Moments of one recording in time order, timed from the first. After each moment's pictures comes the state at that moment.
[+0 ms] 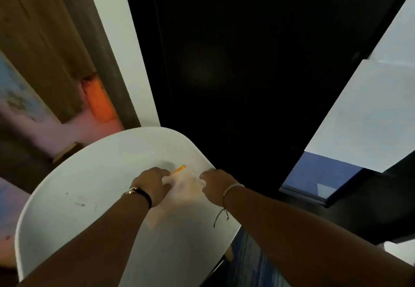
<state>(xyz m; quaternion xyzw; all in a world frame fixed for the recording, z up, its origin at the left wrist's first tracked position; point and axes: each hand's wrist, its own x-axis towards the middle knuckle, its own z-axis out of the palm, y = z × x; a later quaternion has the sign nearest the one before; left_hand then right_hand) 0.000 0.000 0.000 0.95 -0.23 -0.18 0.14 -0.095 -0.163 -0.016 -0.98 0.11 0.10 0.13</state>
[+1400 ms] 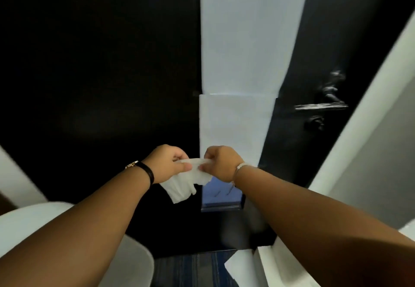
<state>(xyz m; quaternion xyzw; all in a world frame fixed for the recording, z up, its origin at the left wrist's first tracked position) -0.113 -0.251 0.143 0.75 -0.54 -0.25 0.28 -0.258 -0.355 0.126 -0.89 0.33 -0.10 0.29</state>
